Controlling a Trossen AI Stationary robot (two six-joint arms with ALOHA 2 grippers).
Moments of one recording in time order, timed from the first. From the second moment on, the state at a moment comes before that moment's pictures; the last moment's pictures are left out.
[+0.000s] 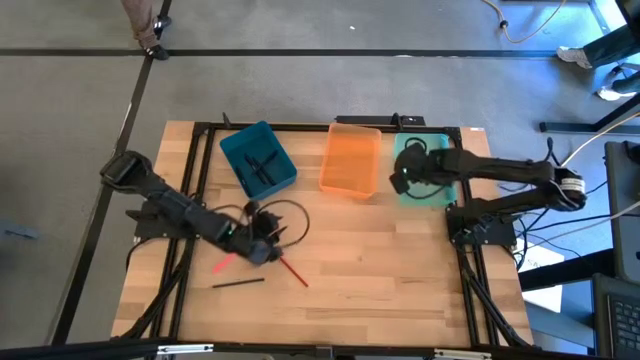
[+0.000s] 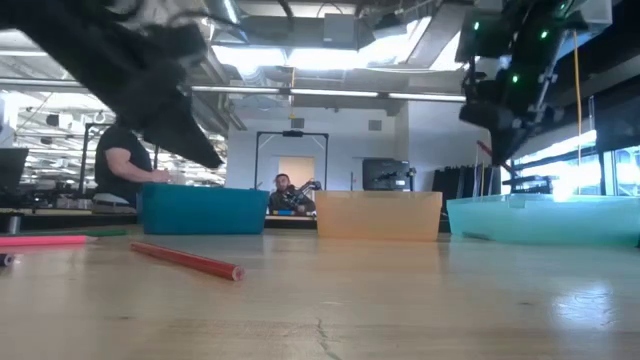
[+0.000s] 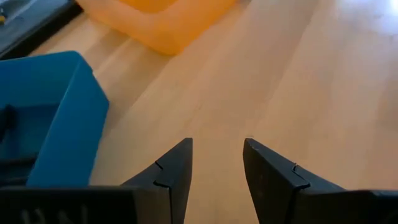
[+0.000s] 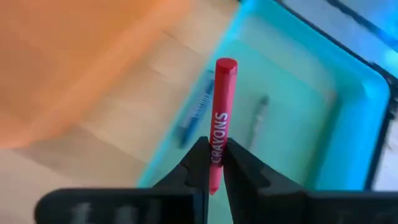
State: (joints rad) left arm -0.44 1.43 0.66 -0.21 -0.79 -0.69; right arm -0.32 1.17 0.83 -0.94 0.49 0.65
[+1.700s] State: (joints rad) left arm 0.19 1.43 0.66 0.00 -0.35 -0.05; right arm -0.45 1.25 0.74 0.03 0.08 0.20
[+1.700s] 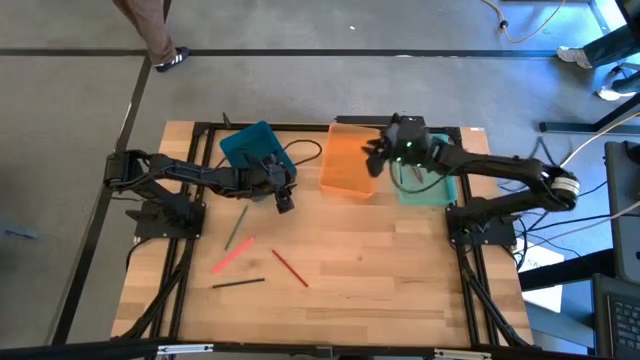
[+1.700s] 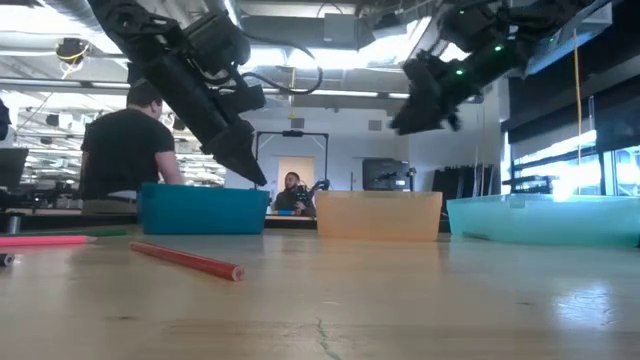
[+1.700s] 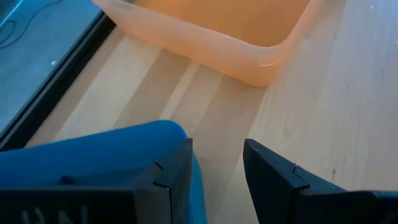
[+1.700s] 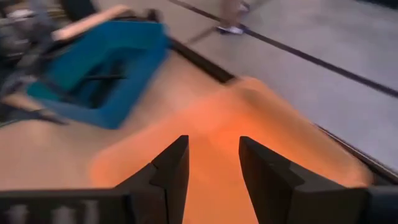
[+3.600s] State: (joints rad) left arm -0.53 1.20 0.66 -0.43 -1.00 -0.62; right arm 0.29 2.42 1.88 -0.28 0.38 0.42
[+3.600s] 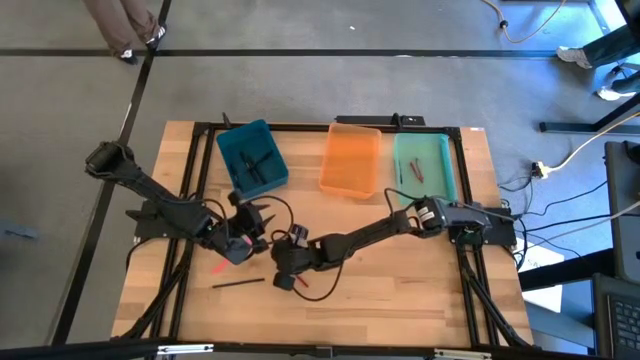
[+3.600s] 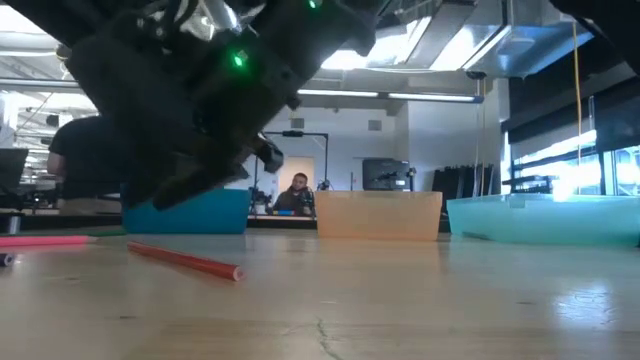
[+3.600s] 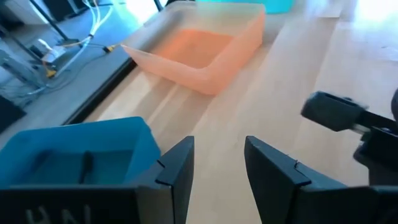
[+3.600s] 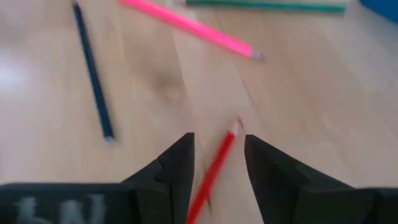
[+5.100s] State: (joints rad) left arm -0.51 1.20 0.66 -0.61 -1.03 -0.73; right arm 0.27 2.27 1.88 -0.90 0.57 0.42
